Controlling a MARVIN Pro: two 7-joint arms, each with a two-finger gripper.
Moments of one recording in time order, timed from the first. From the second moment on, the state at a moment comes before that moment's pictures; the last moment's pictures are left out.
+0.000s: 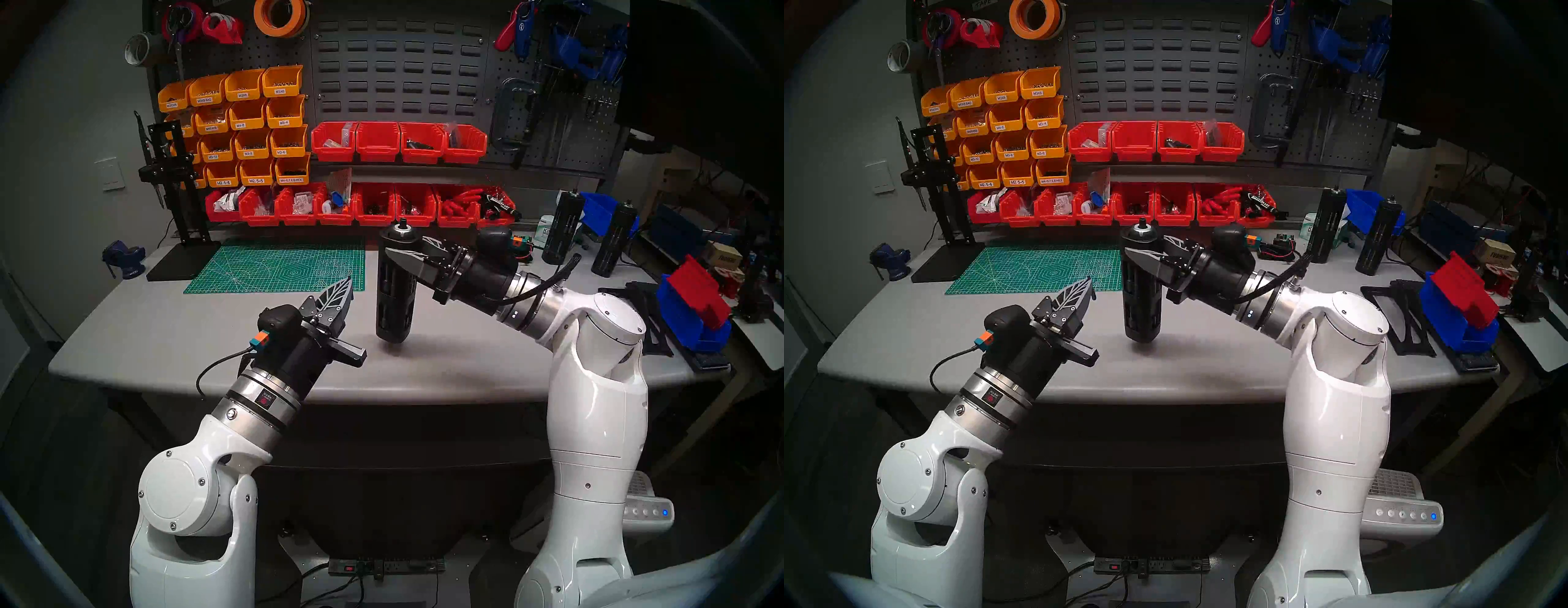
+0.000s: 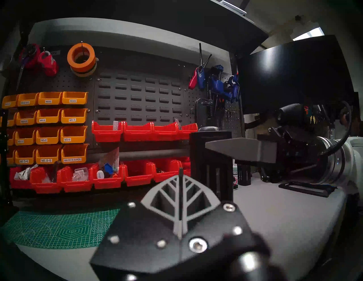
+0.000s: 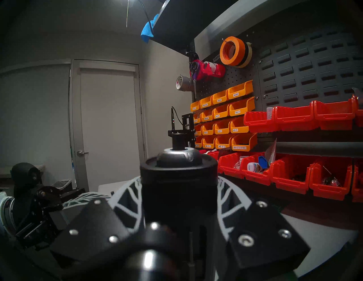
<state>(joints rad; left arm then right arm) 2.10 -1.63 -1.58 -2.39 -0.03 0.01 -0.49 -1.40 -1.66 1.78 -1.93 0.08 0.49 1.23</state>
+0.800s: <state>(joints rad) 1.88 -1.59 -1.51 -2.41 0.05 0.20 -0.33 -1.41 -1.66 1.76 -1.92 0.05 0.49 1.26</state>
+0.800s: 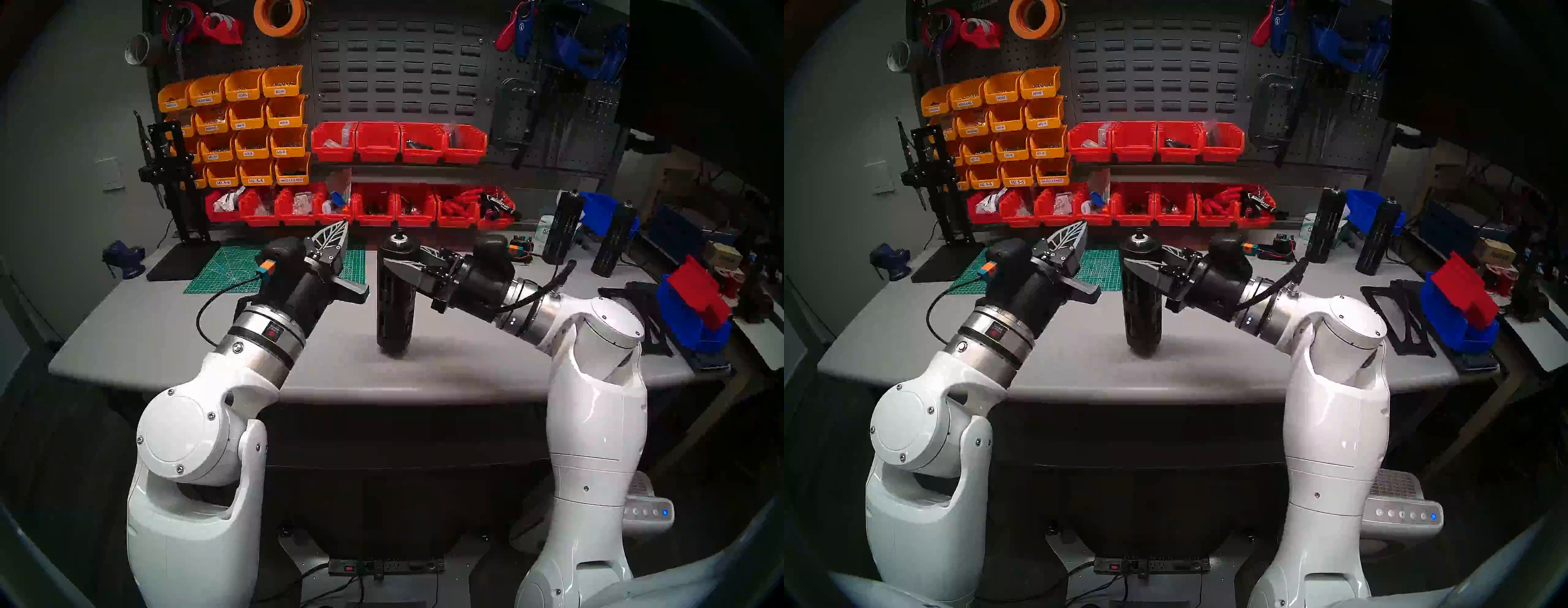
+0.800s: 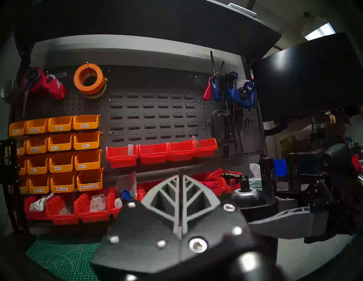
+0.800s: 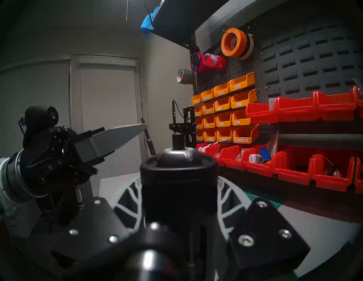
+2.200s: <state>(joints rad) 1.63 -1.56 -1.58 -2.41 -0.14 0.62 -0.45 -1.35 -1.66 1.71 -1.81 0.00 0.42 1.25</state>
